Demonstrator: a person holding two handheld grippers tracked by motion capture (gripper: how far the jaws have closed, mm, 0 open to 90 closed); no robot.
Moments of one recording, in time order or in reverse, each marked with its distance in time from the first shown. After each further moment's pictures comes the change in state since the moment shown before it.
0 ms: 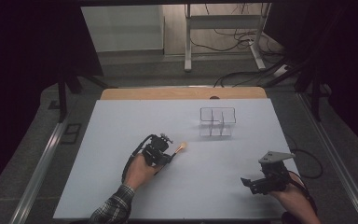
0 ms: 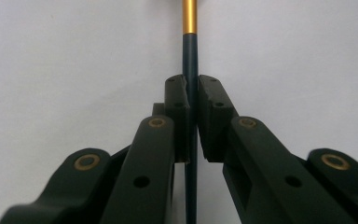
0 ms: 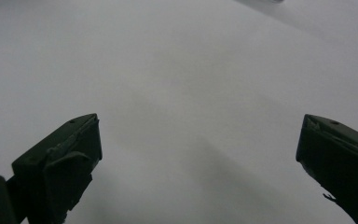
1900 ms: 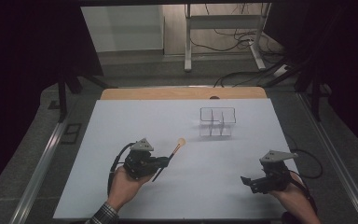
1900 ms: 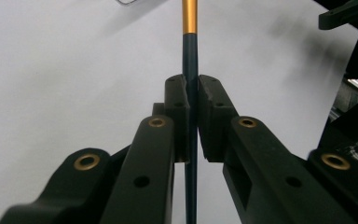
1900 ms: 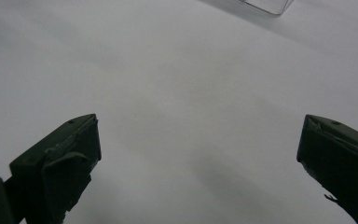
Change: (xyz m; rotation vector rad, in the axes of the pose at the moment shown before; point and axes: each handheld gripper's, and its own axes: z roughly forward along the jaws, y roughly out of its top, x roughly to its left) left arm -0.021 -0.057 -0.067 -0.390 -0.172 0.033; right arm 0.000 0.002 -0.004 -0.044 0.013 0.013
